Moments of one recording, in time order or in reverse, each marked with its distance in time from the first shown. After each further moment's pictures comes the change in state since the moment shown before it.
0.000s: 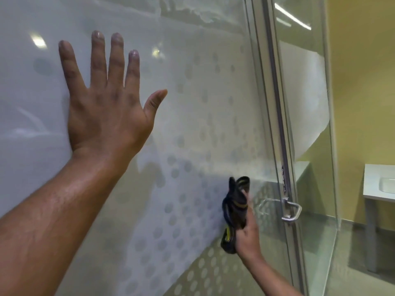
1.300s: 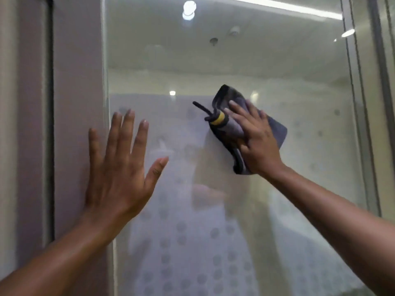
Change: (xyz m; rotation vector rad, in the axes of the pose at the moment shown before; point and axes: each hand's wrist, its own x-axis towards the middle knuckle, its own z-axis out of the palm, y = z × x) left_hand -0.048 -0.084 -0.051 0.074 0.056 -0.218; right_hand 0.223 -0.330 0.099 -0.246 -0.301 -1.056
